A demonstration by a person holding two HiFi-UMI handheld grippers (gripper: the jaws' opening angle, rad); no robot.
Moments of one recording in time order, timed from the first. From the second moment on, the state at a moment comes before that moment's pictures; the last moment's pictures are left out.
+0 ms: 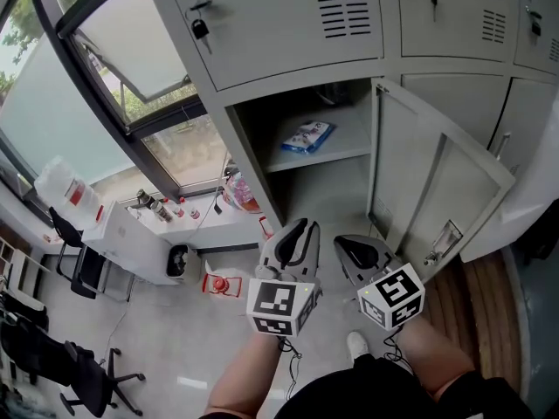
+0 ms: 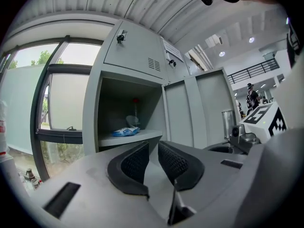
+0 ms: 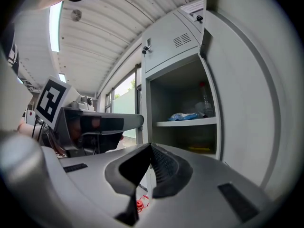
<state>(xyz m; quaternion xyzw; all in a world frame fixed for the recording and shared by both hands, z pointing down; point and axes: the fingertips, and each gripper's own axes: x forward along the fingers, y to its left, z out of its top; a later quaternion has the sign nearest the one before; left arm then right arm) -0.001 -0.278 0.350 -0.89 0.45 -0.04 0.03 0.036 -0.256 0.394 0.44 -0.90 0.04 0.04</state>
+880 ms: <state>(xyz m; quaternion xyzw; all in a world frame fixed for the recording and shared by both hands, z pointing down) 0.015 -0.405 0.323 -0.86 0.51 -0.06 0.05 0.047 -0.321 0.404 0.44 -0.89 0.05 0.04</state>
